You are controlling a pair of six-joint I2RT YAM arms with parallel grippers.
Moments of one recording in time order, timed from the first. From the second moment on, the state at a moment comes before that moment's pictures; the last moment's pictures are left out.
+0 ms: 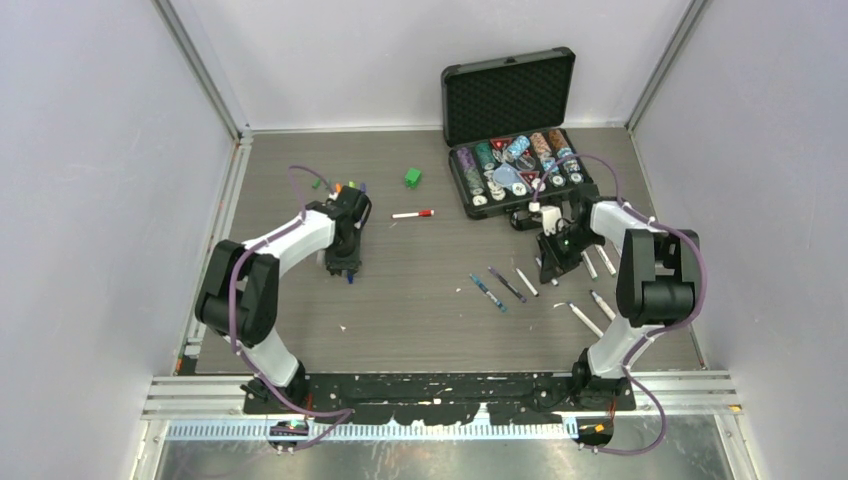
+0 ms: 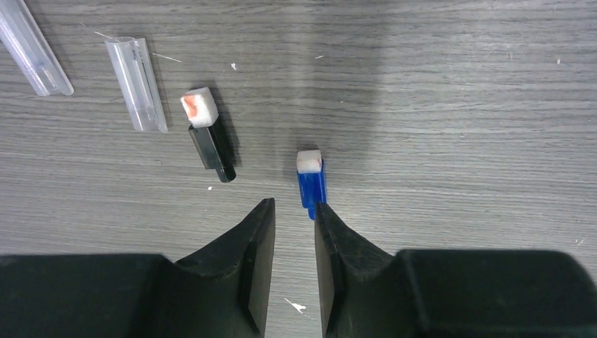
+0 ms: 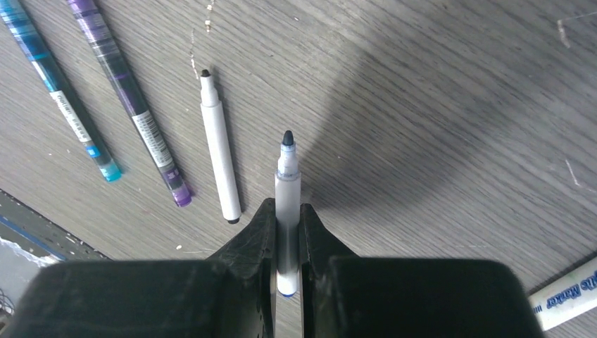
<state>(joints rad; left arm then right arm) -0.38 1.67 1.07 -0.74 -0.18 -0.36 -0.04 1.71 1.02 -0.81 -0.41 -0.49</state>
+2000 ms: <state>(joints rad) -0.50 2.42 2.15 -0.95 0.18 0.61 0.00 1.35 1.09 -0.92 -0.74 -0.39</state>
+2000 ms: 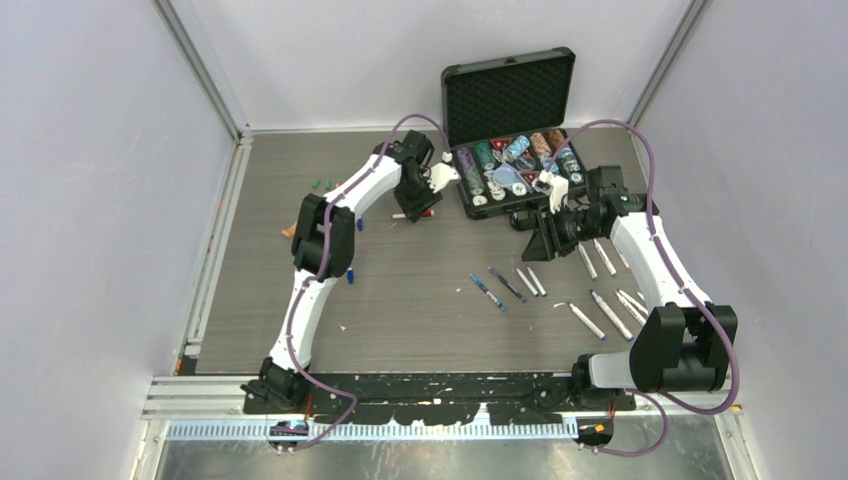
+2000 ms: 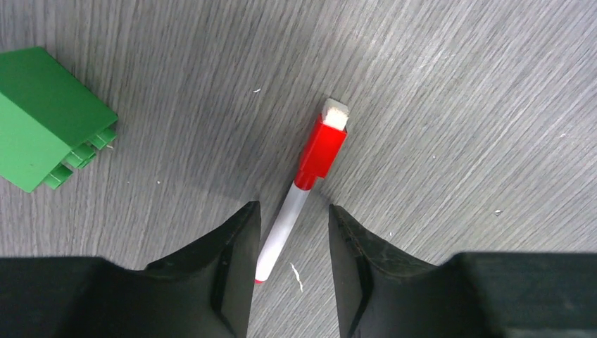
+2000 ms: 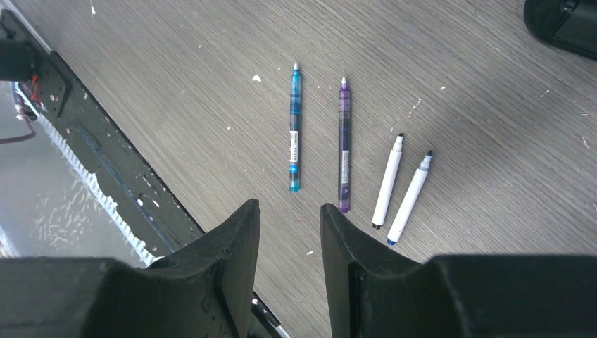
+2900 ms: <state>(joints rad) -0.50 2.20 1.83 -0.78 0.30 0.29 -0.01 1.31 1.06 -0.92 -0.83 -0.40</state>
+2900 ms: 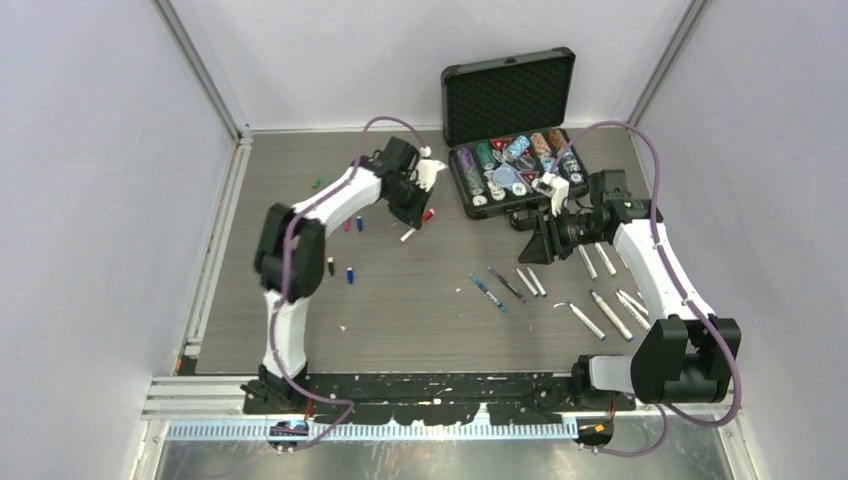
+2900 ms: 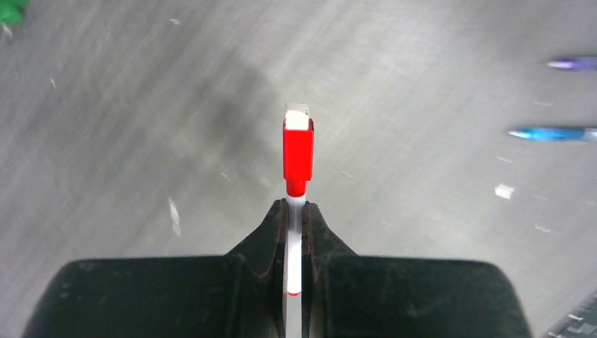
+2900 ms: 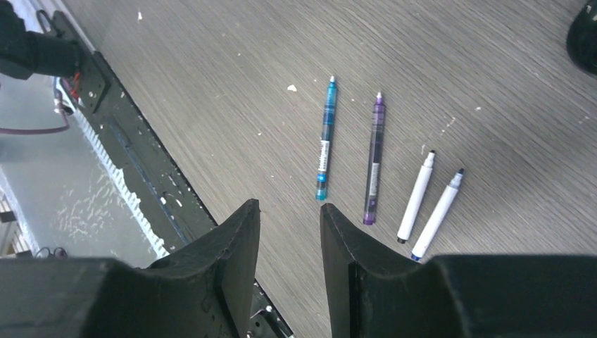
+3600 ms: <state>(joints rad) -0.69 1.09 0.50 0.41 0.30 -0.78 0.27 1.19 0.98 -0.75 -1.03 -0.35</state>
